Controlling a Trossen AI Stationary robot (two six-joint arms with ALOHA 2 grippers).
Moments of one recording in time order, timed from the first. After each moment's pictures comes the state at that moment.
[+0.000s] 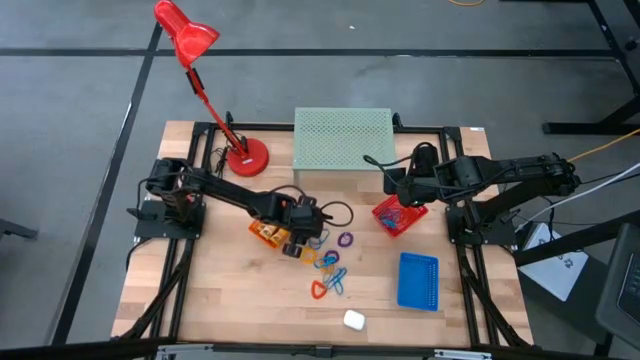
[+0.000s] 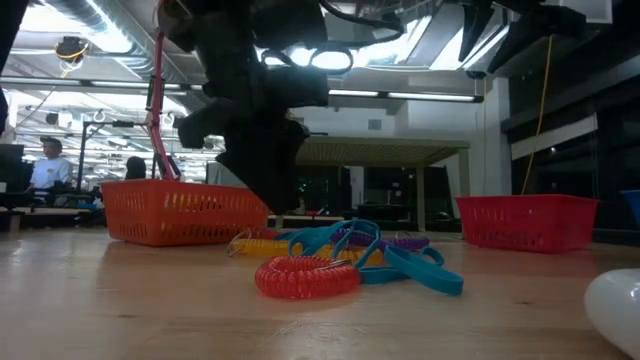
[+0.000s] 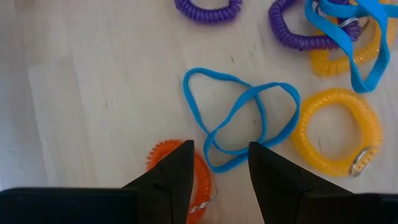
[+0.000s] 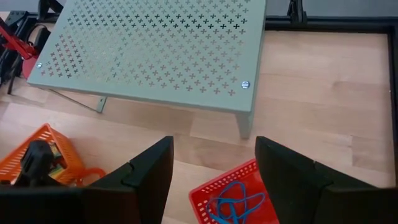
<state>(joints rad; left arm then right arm) -0.16 1.80 1.16 -0.43 -0.10 0.21 0.18 1.27 1.33 -1.34 0.67 1.49</state>
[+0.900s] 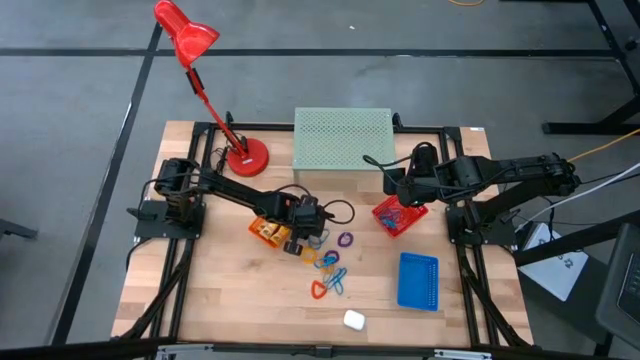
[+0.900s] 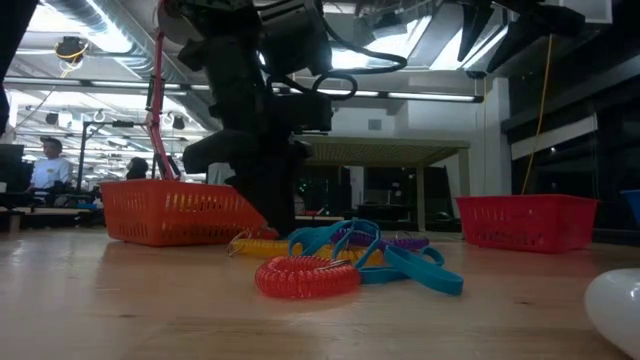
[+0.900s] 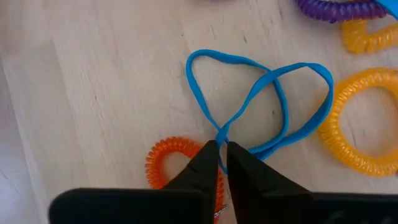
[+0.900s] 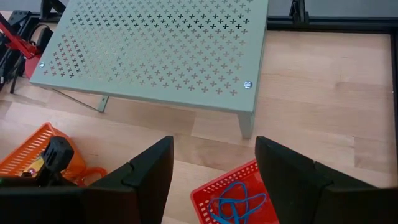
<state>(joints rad) -0.13 1.86 1.16 -0.41 -0.09 0.26 0.18 1.27 1.33 -1.33 0.67 1.48</state>
